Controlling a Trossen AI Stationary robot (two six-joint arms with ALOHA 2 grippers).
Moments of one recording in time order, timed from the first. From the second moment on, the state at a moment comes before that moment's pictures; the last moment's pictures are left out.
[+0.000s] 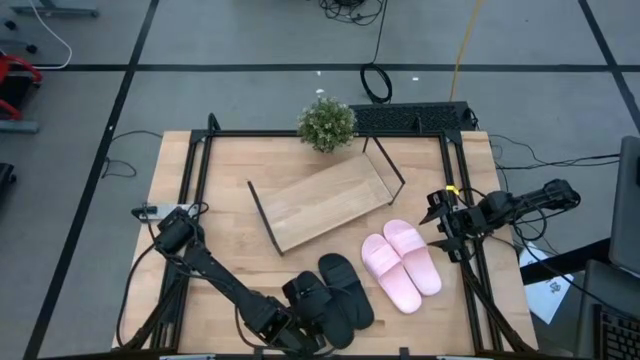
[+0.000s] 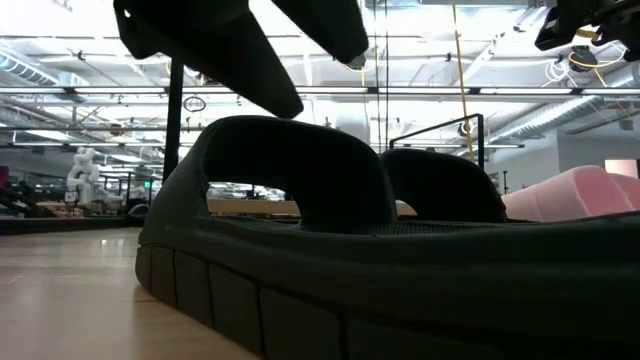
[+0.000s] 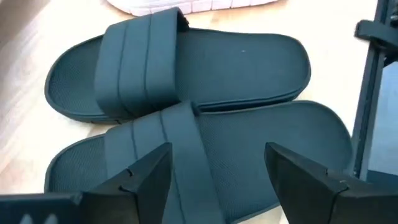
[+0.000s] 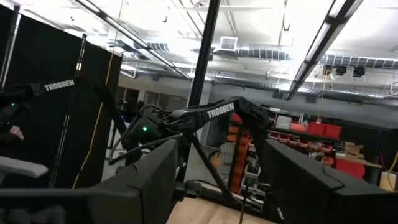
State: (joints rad) left arm -0.68 2.15 1.72 -0.69 -0.57 -1.02; right arm 0.30 0.13 0.02 0.52 -0.10 -0.16
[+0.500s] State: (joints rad) left arm -0.68 2.15 1.72 -0.66 -0.55 -1.04; right arm 0.30 0.13 0.02 0.51 -0.10 -0.17
